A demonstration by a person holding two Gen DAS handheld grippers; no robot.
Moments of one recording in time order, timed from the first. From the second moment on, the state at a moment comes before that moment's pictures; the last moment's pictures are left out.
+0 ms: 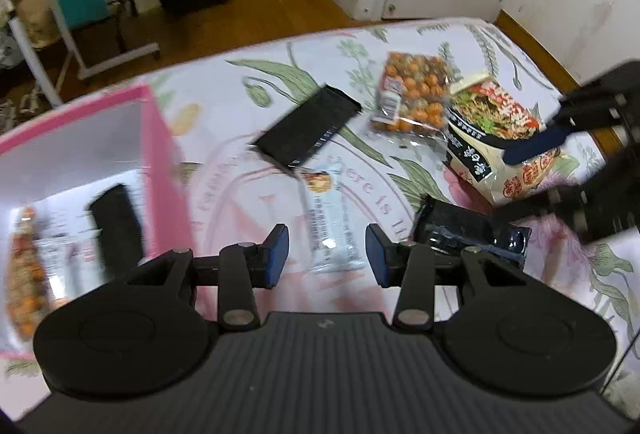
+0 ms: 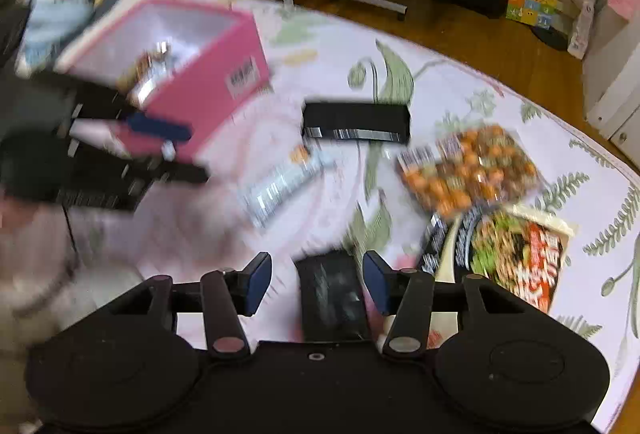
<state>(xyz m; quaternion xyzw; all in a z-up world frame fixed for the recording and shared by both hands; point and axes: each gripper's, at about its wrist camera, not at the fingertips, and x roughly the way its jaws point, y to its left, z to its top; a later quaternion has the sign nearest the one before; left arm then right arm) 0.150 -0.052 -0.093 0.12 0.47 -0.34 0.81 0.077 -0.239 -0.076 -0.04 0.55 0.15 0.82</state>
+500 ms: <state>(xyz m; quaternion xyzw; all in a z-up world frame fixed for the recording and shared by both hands) 0.176 -0.108 -0.179 0.16 0.48 -0.29 0.81 0.055 -0.227 -0.168 -0.13 0.53 0.17 0.82</state>
